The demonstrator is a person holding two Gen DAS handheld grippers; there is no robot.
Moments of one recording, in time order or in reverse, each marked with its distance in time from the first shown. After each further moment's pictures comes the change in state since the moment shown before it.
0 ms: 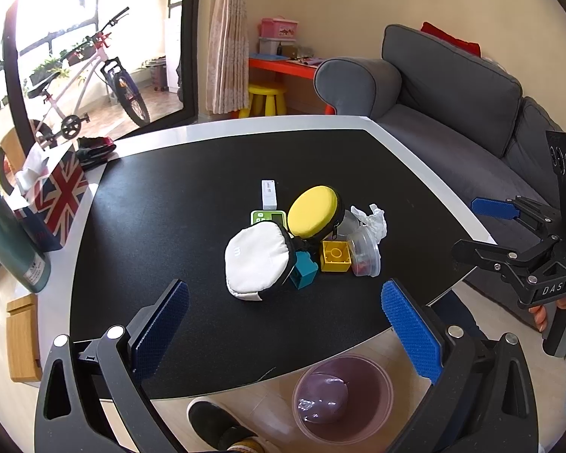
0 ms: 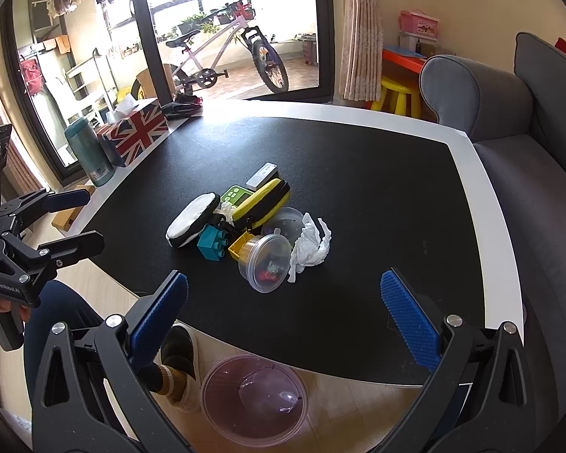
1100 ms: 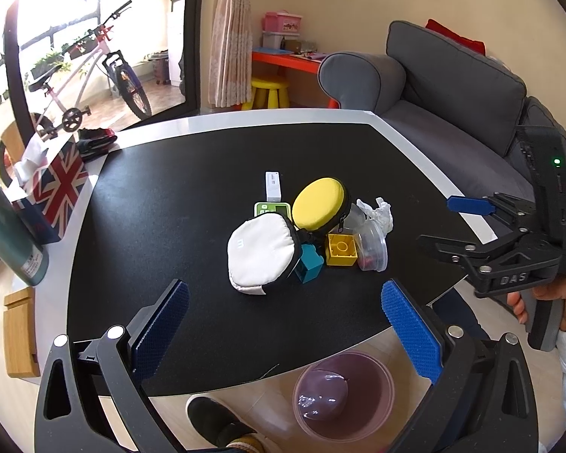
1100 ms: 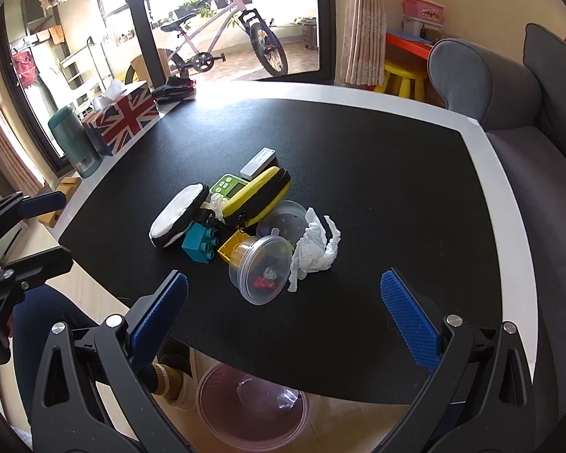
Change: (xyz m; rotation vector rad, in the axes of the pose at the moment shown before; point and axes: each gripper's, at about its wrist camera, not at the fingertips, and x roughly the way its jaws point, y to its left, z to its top) left arm 0.007 0.004 -0.002 -0.016 0.023 0.003; right arm 0.046 -0.004 0.012 0.004 0.077 0.003
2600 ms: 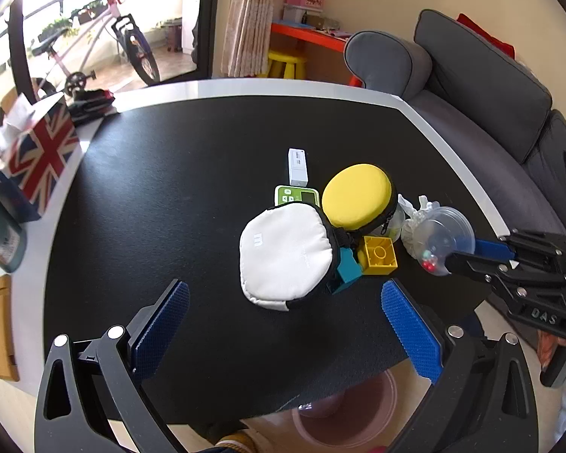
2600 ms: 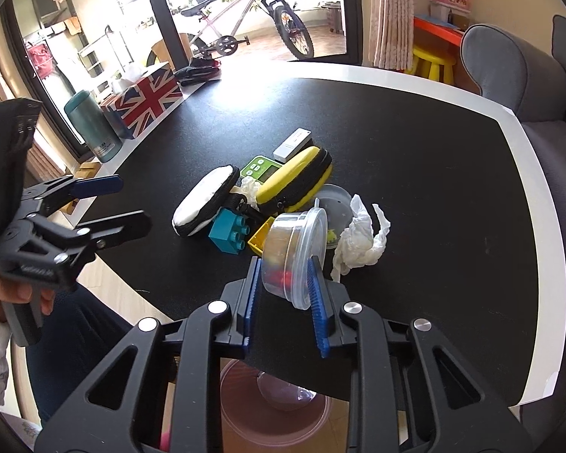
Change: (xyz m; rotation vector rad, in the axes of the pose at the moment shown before) left arm 0.062 0.028 0.014 -0.096 0.109 -0.002; right arm 0.021 0.014 0.001 -0.016 0.056 0.100
